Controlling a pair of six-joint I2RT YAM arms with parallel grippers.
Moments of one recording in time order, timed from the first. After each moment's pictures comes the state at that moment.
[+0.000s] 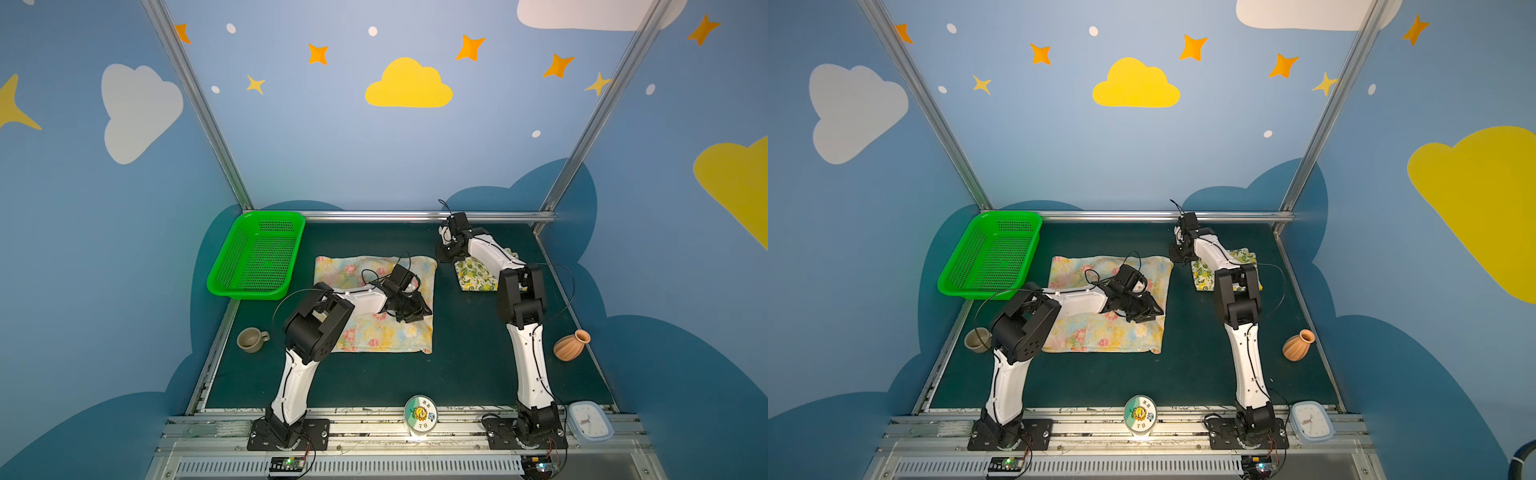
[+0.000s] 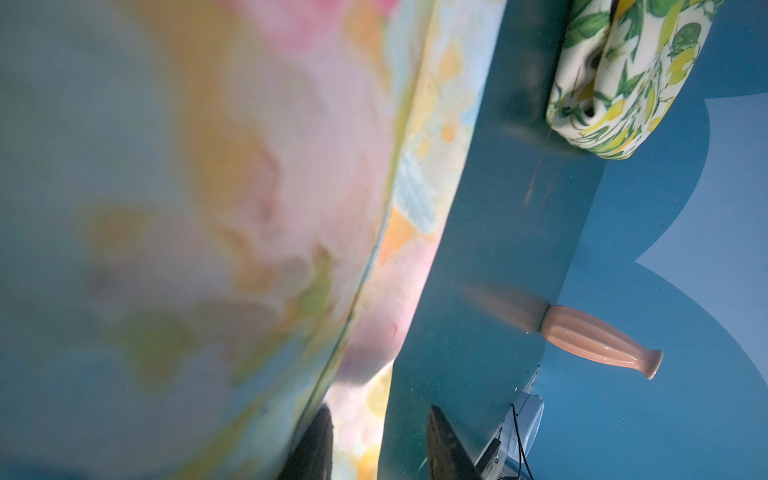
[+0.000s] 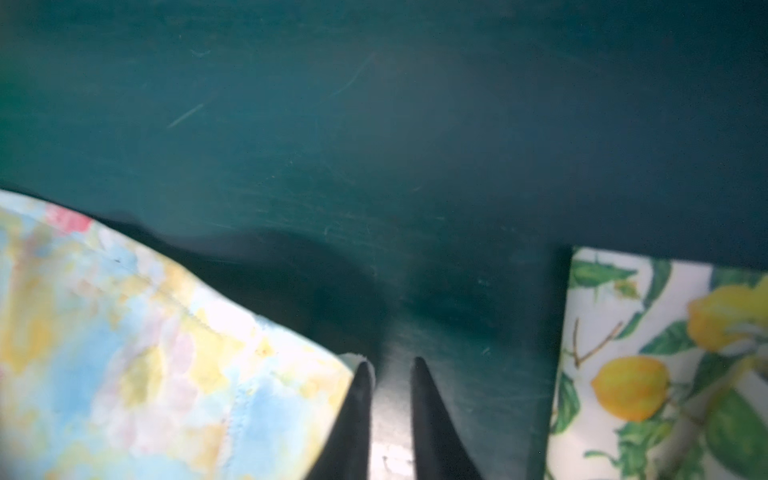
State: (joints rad) left arm -0.66 2.10 1.32 -0.16 0.53 -0.95; right arm 0.30 2.42 2.07 -0.72 -0.15 0.16
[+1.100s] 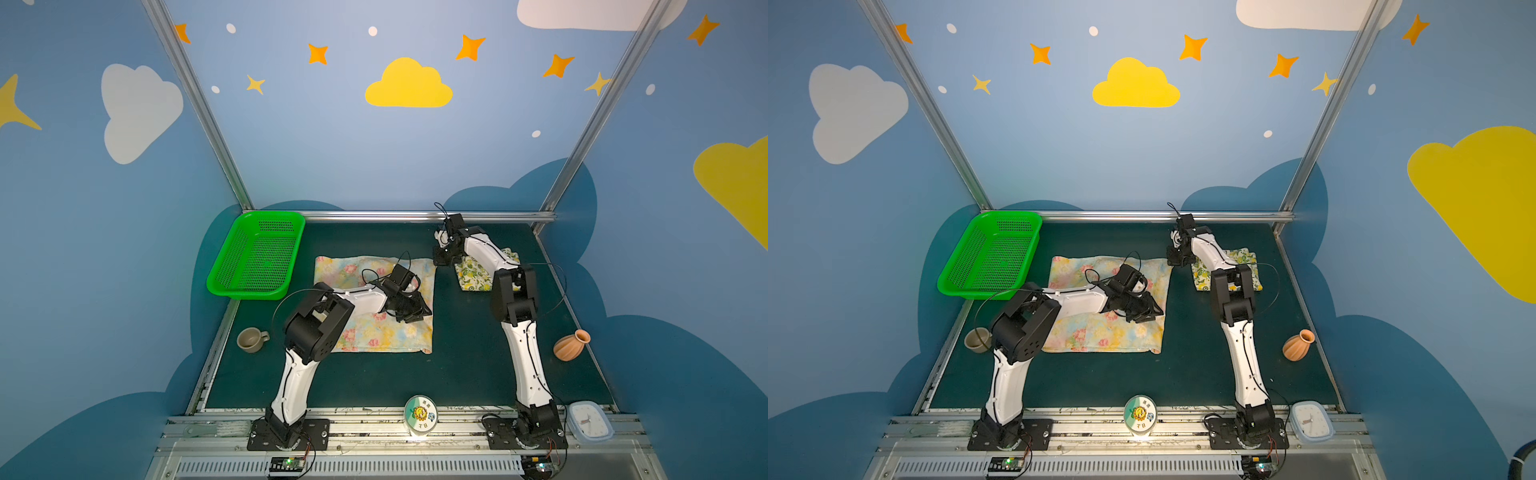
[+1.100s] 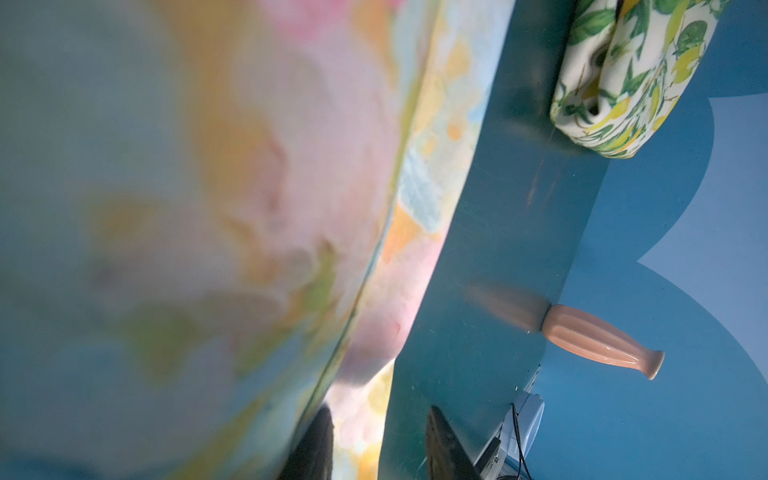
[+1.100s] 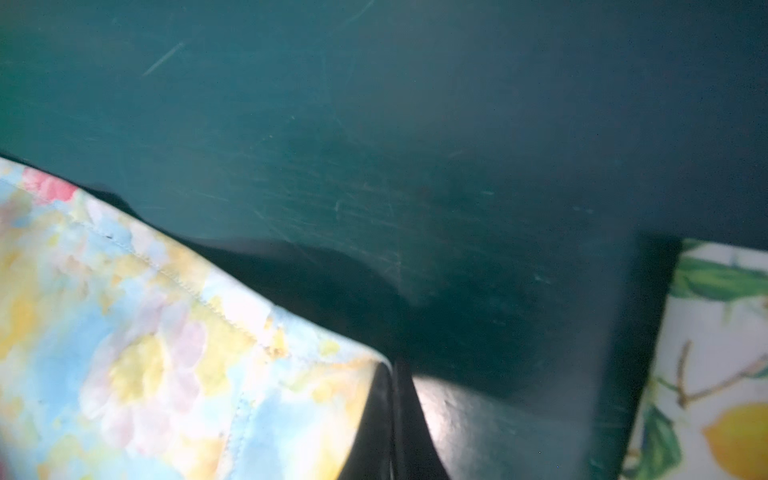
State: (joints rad) left arm -0.66 2.10 1.32 -0.17 0.53 -0.95; right arm 0.31 2.51 2.21 -0.86 -0.21 0.14
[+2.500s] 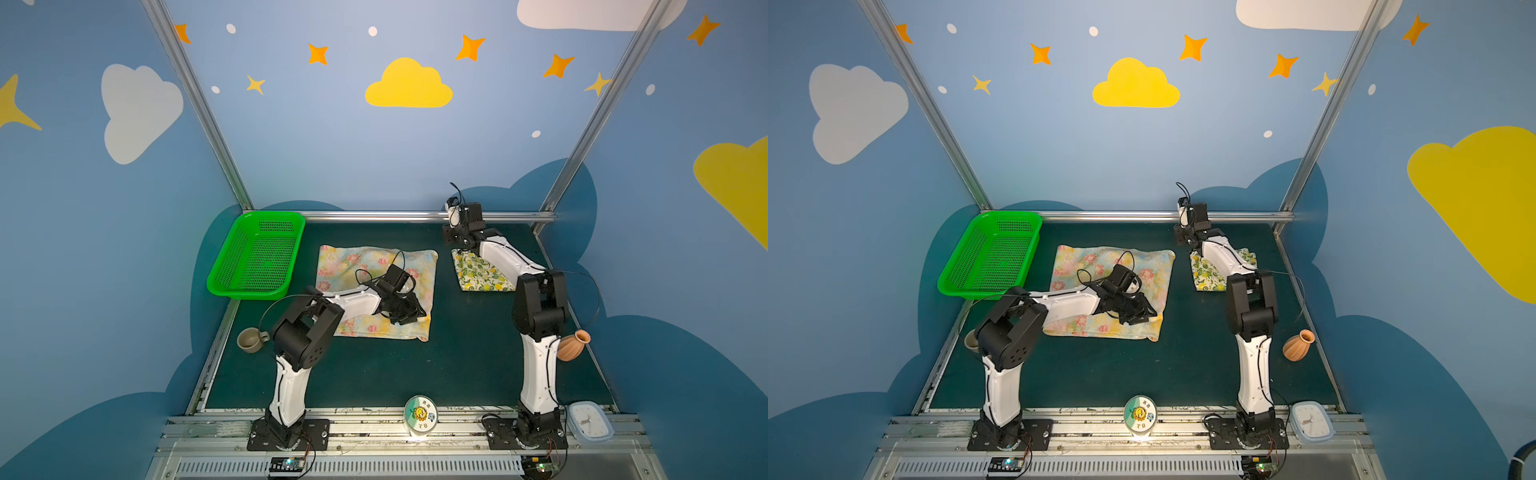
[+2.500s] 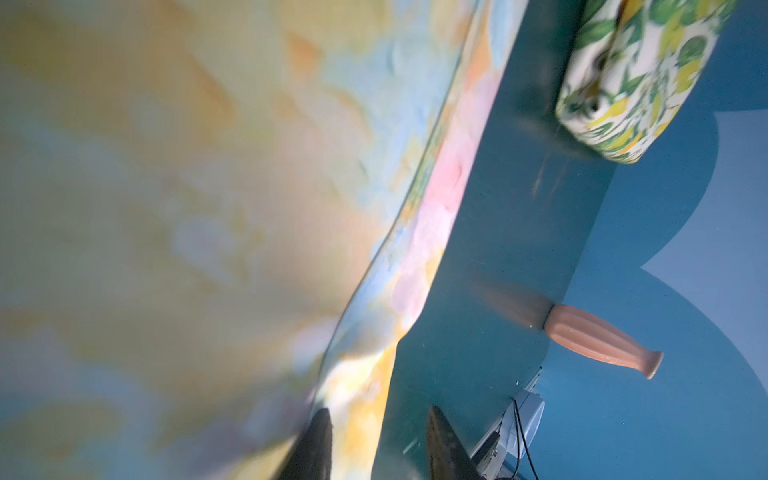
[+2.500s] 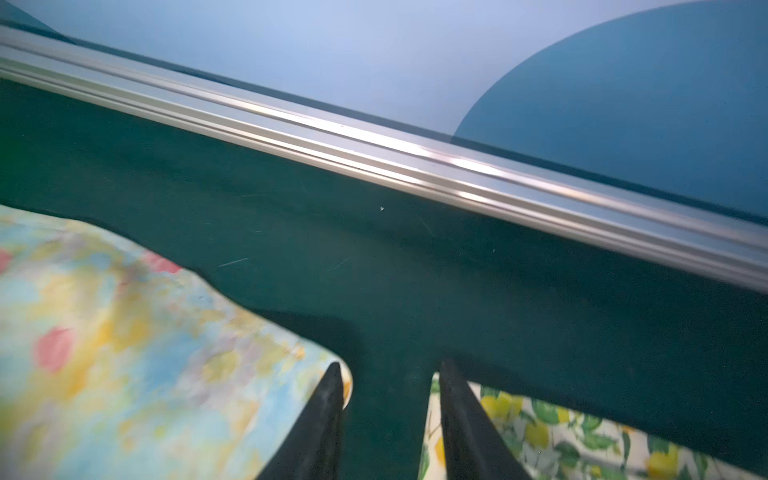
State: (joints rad) left arm -0.62 1.94 1.23 -0.25 0.49 -0.97; right arm 0.31 2.10 1.76 -0.29 -0.03 -0.02
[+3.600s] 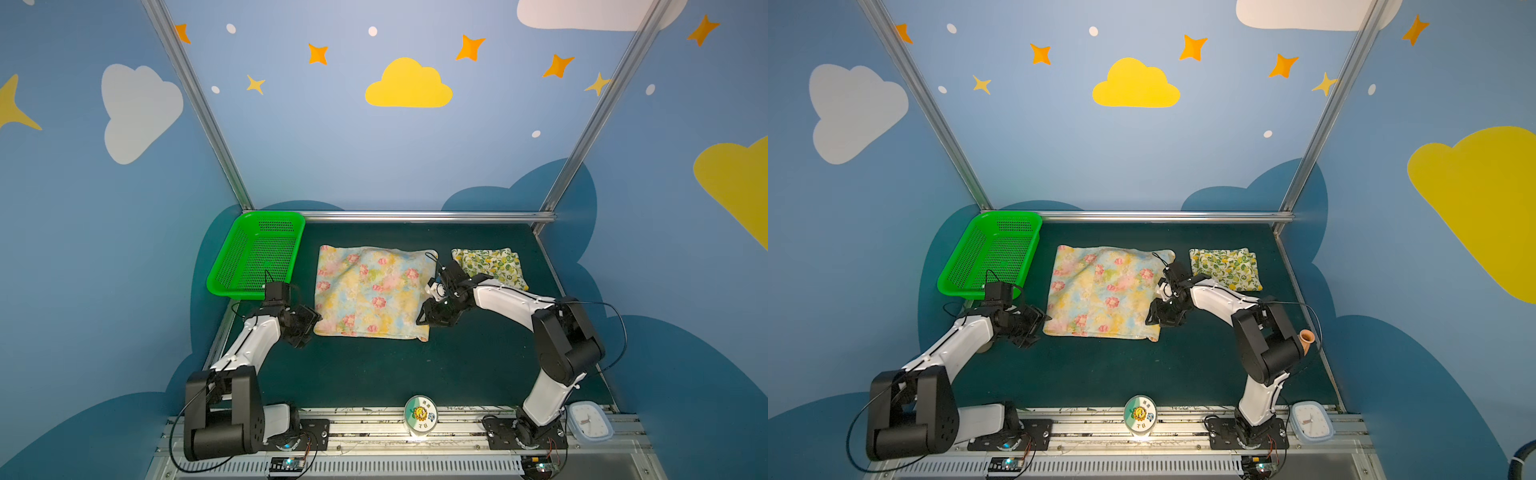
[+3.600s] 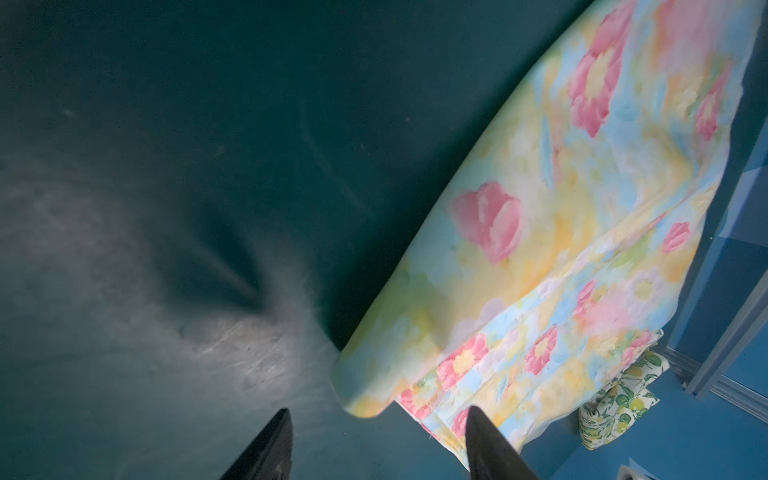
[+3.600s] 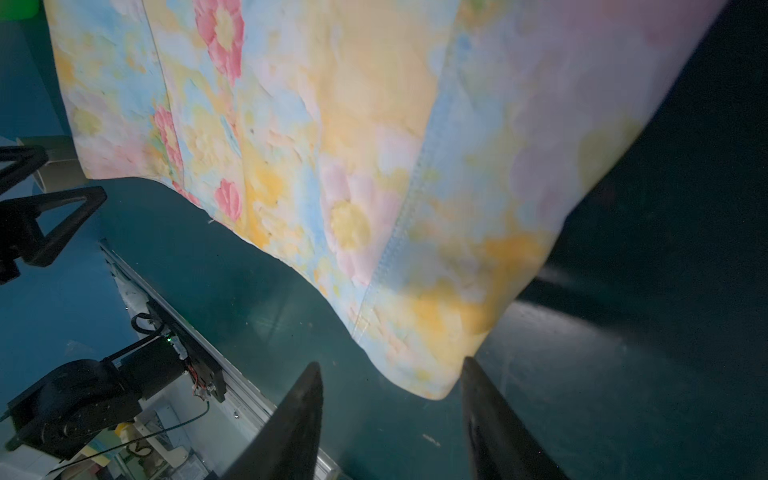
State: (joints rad) left arm 0.12 1.33 0.70 -0.57 0.37 -0.92; right arm 0.54 1.76 1.12 -0.64 -0.51 0.45
